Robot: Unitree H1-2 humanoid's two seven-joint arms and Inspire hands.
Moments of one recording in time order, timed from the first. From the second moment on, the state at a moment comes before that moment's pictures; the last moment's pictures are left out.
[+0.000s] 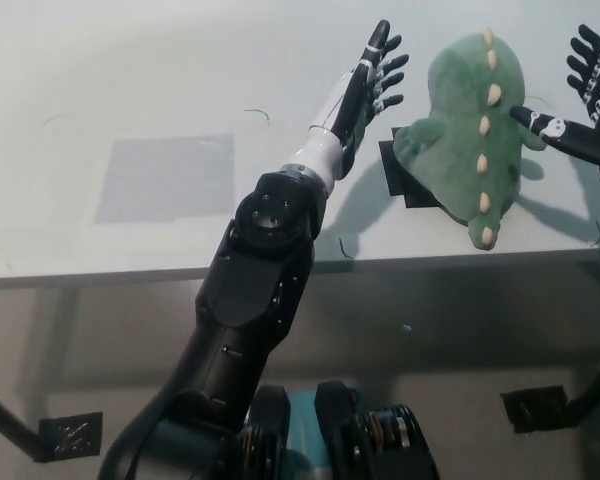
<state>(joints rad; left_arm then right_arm) -0.96 -0.13 0.00 0.73 -0.03 0.01 -0.07 -0.67 -0.30 -0.12 0.35 0.13 0.09 0.10</state>
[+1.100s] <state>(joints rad) -1.05 -0.11 0.00 1.15 -0.01 0.00 -0.02 -0.81 -0.32 -0.04 0.81 0.05 -0.04 0.13</state>
